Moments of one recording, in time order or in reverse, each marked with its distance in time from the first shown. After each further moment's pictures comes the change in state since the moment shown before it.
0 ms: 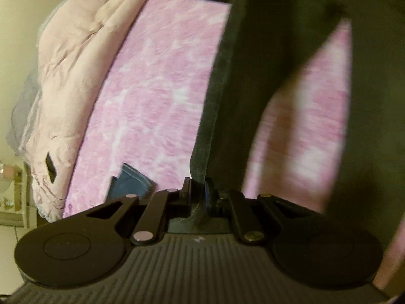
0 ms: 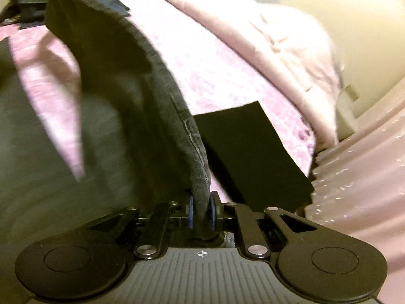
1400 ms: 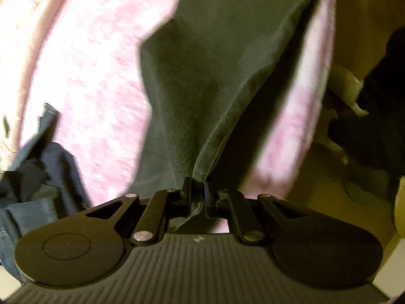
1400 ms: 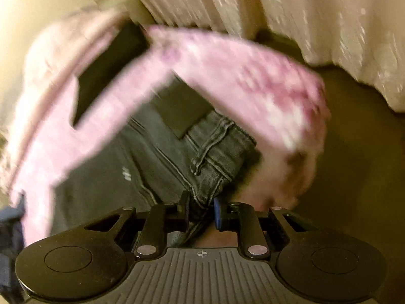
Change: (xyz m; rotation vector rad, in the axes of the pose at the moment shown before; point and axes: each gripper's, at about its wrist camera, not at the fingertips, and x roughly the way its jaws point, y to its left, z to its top) left arm -0.010 -0.242 -0.084 0.028 0.221 -0.134; right arm -0.069 0.076 -0.270 1.642 0.140 -0.006
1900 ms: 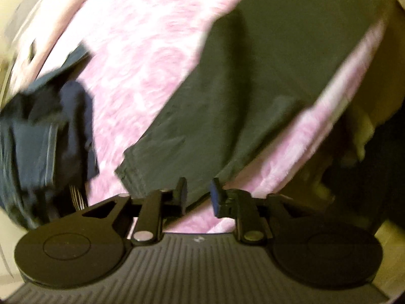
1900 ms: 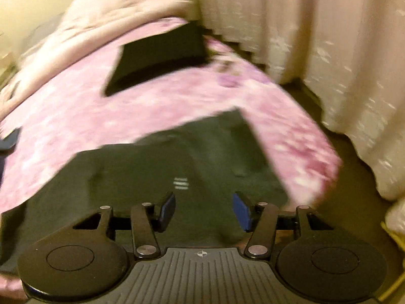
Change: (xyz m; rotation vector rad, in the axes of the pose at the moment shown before) left arm -0.043 0.038 -0.041 -0.490 0.001 0.031; right arm -0.036 0.112 -0.008 -0.451 -0.060 -0.048
